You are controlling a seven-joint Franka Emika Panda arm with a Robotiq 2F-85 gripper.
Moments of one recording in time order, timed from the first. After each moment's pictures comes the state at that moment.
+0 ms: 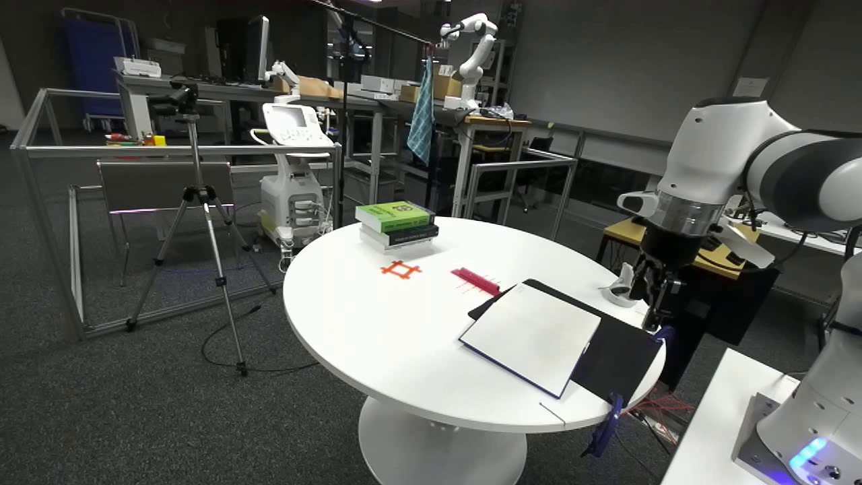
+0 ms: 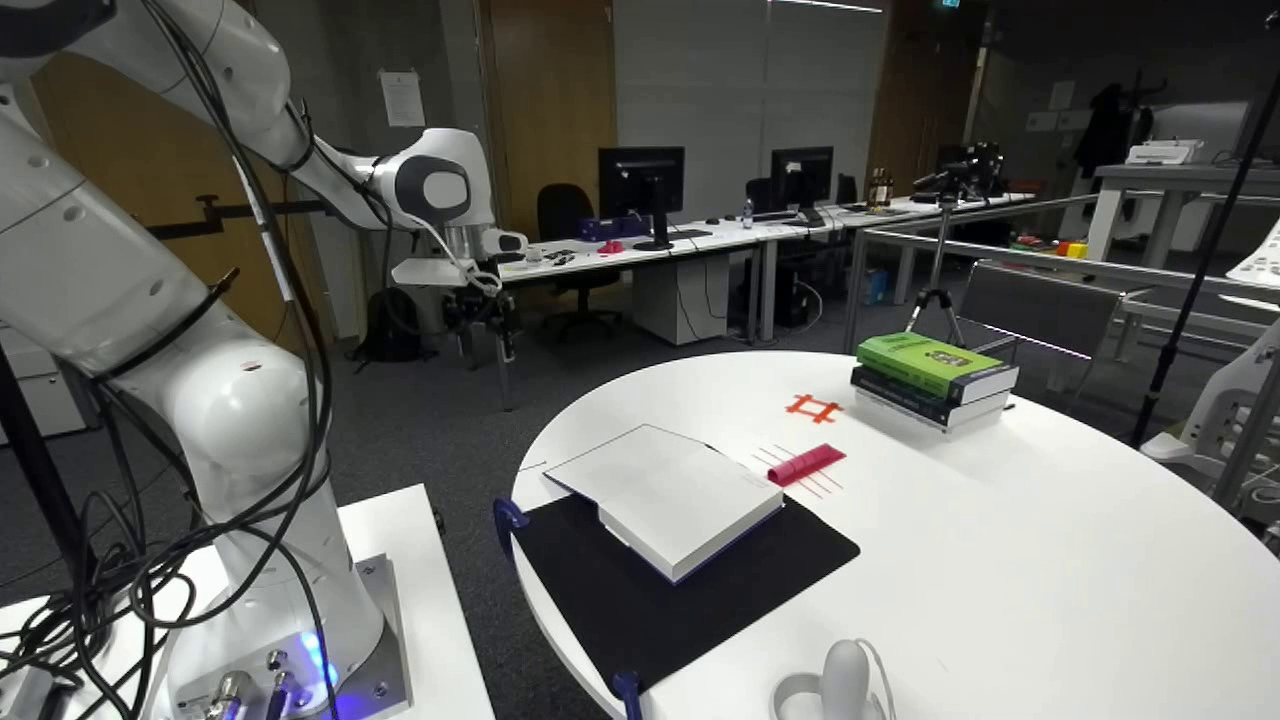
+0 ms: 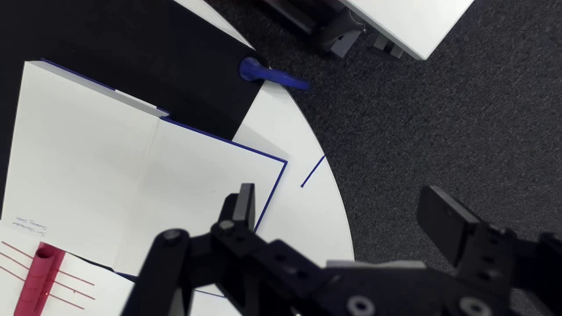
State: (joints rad) arm 0.38 -0.51 0.31 -2.67 0.11 2.18 -0.01
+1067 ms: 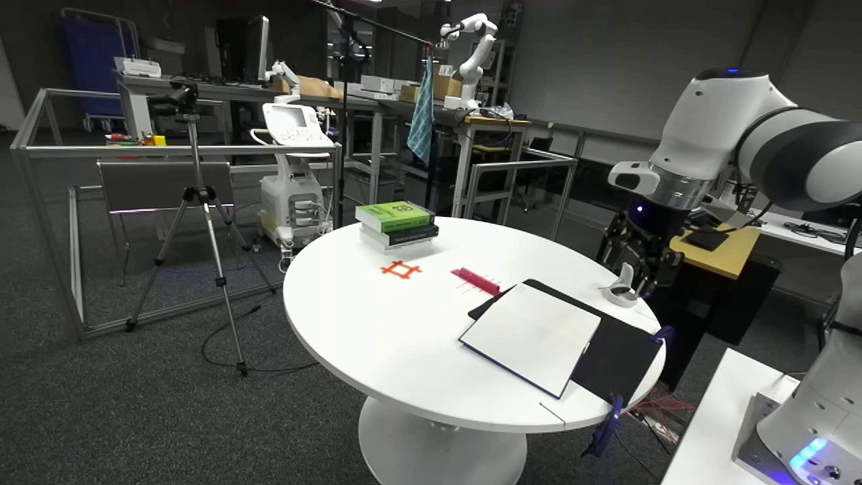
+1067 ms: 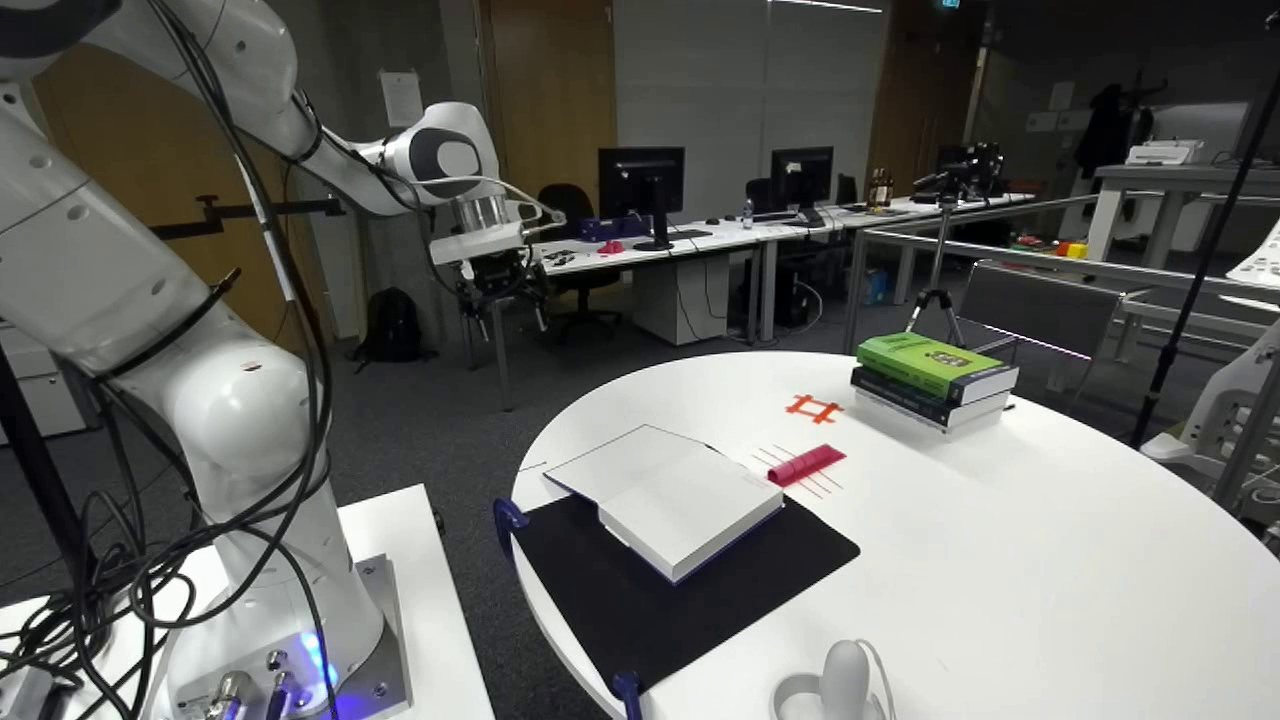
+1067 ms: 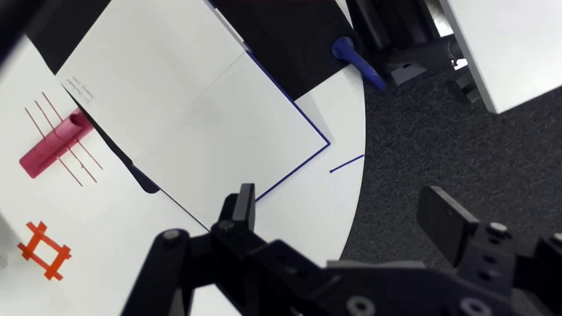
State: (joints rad) arm 0.38 -0.49 0.26 -2.59 -0.09 2.16 -0.39
